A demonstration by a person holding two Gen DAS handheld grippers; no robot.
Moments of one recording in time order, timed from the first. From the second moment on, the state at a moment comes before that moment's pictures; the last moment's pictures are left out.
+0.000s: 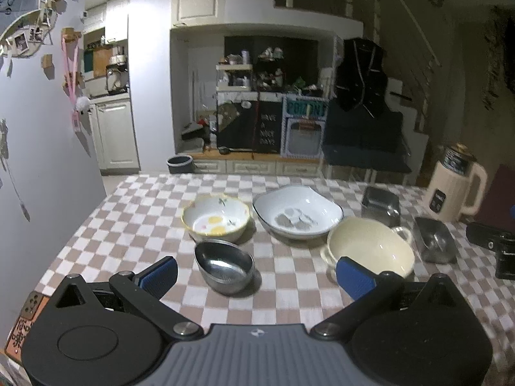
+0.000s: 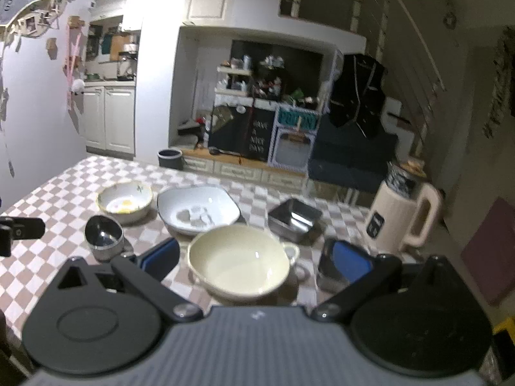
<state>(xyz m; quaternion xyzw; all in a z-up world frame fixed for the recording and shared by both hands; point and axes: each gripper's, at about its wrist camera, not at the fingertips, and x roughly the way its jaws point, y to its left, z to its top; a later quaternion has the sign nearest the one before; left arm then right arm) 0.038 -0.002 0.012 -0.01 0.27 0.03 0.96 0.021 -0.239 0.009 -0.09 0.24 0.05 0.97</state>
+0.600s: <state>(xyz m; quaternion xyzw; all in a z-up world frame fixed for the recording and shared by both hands) 0.155 0.009 0.010 -0.06 0.26 0.08 0.96 0.132 -0.242 0.024 -0.07 0.21 0.12 0.97</state>
